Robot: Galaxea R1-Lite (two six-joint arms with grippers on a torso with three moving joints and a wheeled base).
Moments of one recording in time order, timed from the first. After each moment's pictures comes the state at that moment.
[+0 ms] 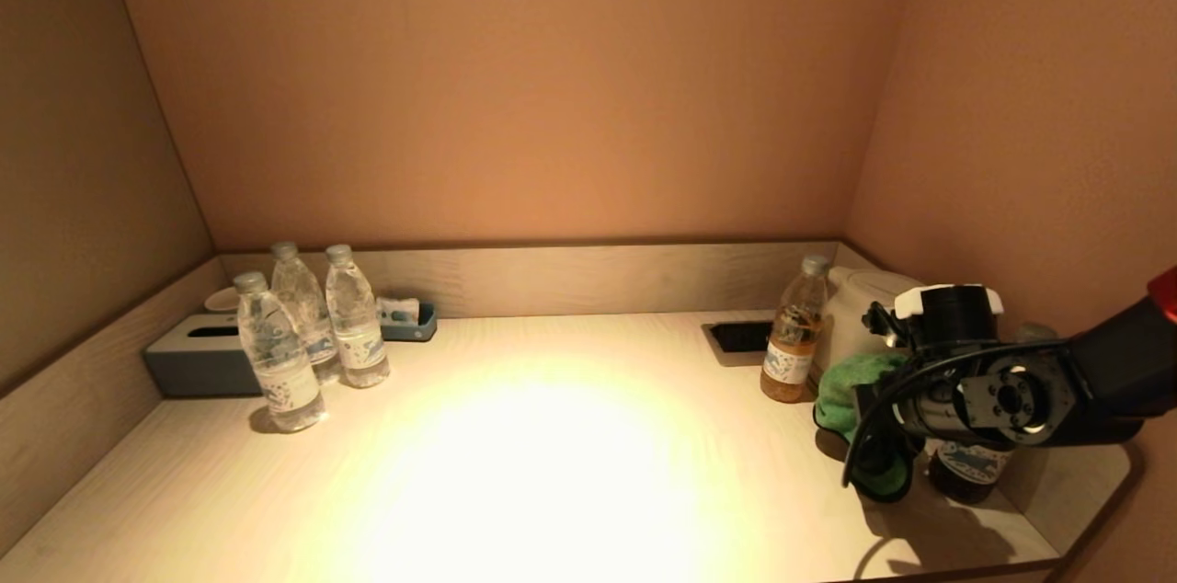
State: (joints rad) left arm 0.01 0.00 0.00 0.00 -0.03 0.09; right arm -0.04 1.91 -0.84 -0.28 -0.16 -0.03
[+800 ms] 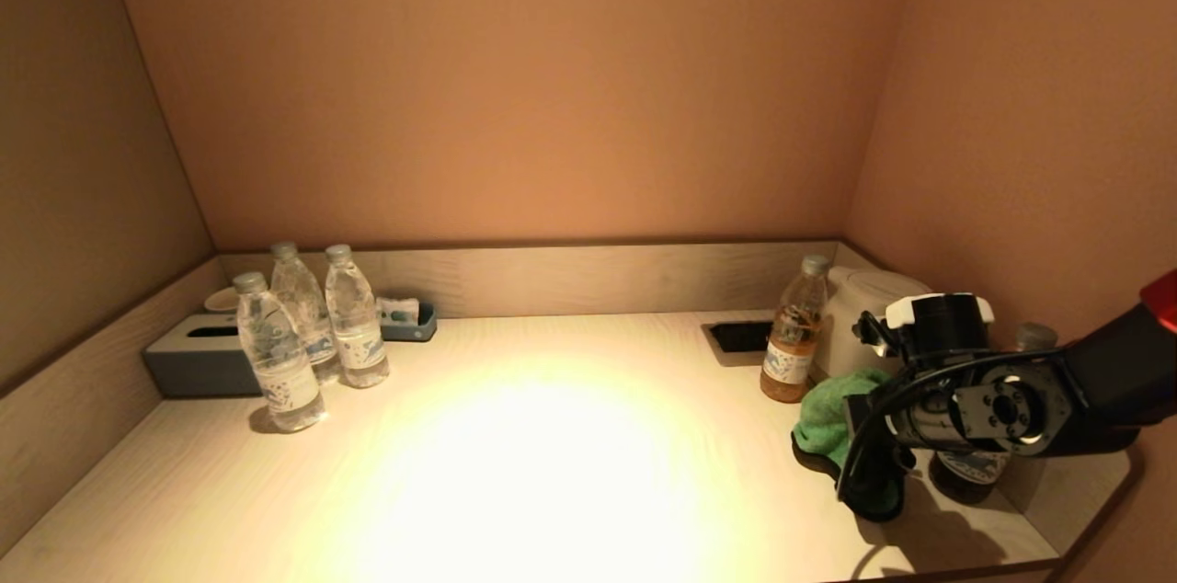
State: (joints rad) left arm 0.01 0.00 0.00 0.00 -0.03 0.09; right arm -0.01 1.91 -0.81 -0.28 -0.15 -0.02
